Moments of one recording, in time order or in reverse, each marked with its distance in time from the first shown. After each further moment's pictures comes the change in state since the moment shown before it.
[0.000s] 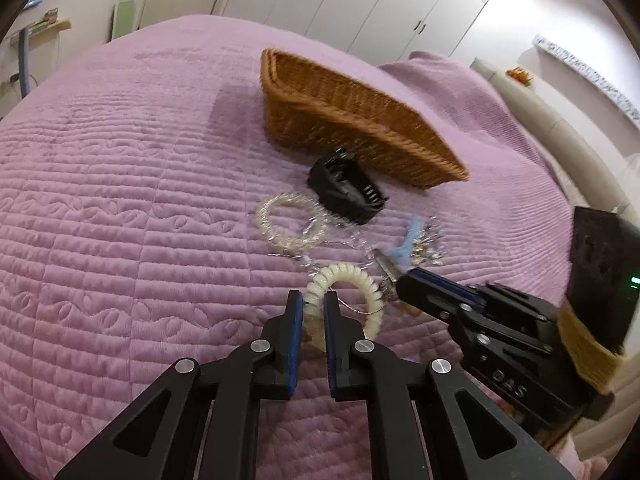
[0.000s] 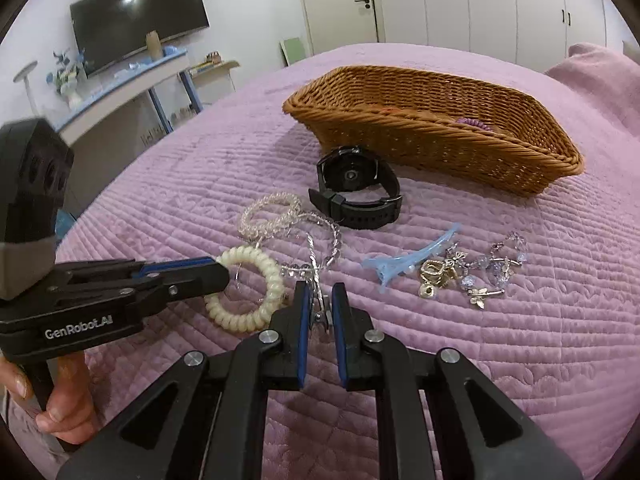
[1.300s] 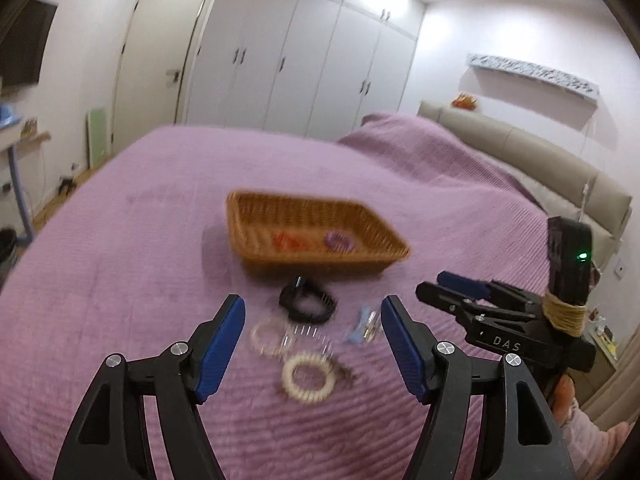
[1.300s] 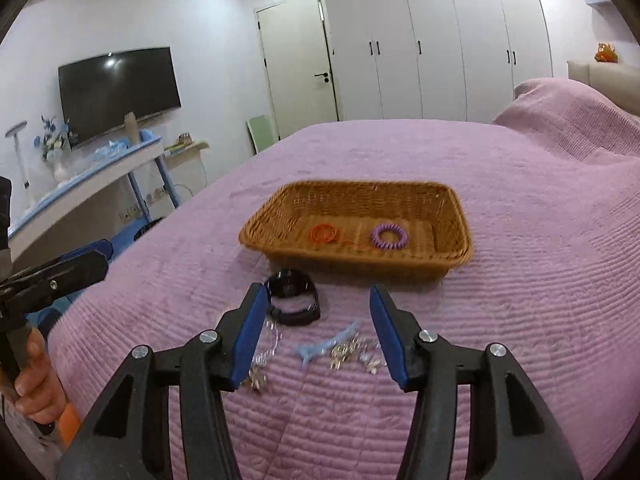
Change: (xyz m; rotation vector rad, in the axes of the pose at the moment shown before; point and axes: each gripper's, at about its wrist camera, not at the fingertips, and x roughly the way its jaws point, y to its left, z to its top) left arm -0.107 -0.037 0.025 0.221 -0.266 0.004; right arm -0.103 -0.026 0.031 0.058 -0.265 -0.127
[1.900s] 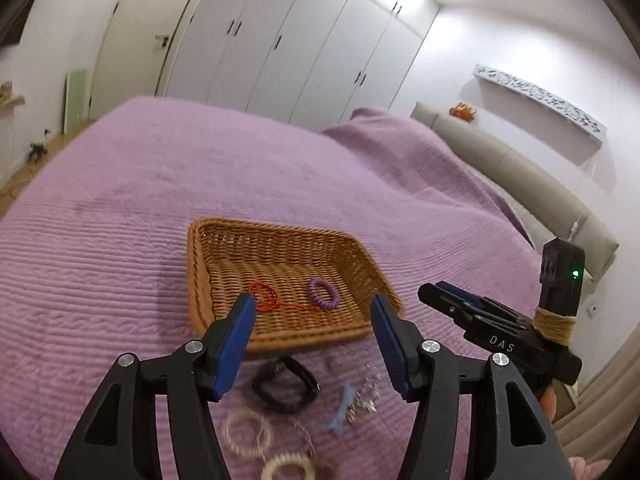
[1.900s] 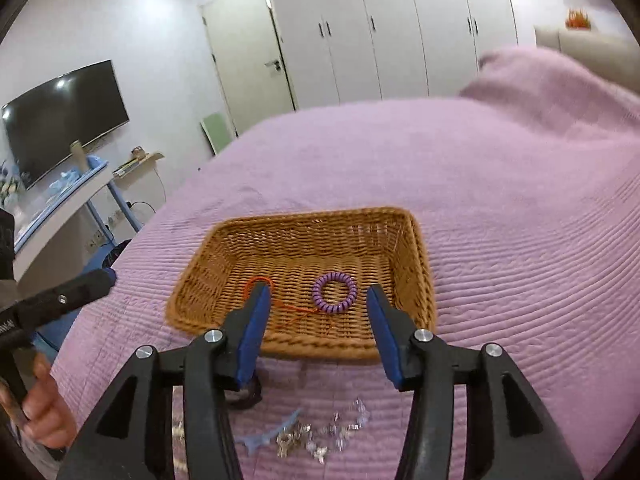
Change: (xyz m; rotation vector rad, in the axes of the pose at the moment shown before) left arm 0.087 0.022 0.098 -0.086 0.044 -0.127; right arm 0.049 -0.070 0.087 0.138 0.045 -0.088
